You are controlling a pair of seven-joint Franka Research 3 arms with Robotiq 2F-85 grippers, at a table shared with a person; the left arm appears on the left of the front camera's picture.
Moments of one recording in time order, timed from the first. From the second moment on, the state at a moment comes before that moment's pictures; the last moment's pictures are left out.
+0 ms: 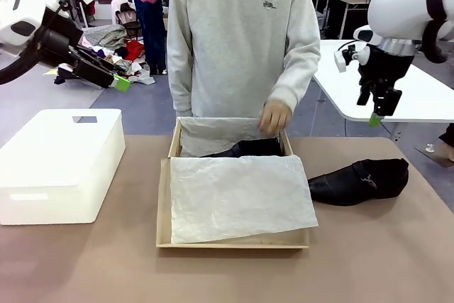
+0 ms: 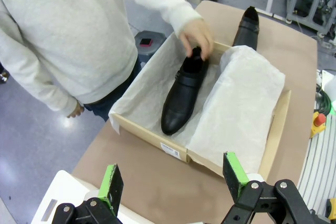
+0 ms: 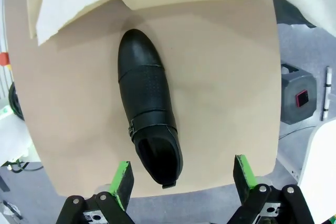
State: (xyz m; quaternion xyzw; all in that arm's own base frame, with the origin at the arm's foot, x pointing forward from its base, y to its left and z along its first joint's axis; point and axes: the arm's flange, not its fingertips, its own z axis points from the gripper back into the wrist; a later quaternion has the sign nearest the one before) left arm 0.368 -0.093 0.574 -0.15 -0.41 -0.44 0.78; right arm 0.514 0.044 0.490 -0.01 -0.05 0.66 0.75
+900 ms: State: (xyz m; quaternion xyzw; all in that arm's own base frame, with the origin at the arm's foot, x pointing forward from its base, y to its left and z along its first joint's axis) left arm 0.368 -0.093 0.574 -0.15 -0.41 -0.44 0.78; right arm 0.515 0.046 0.484 0.01 -0.05 0.66 0.75
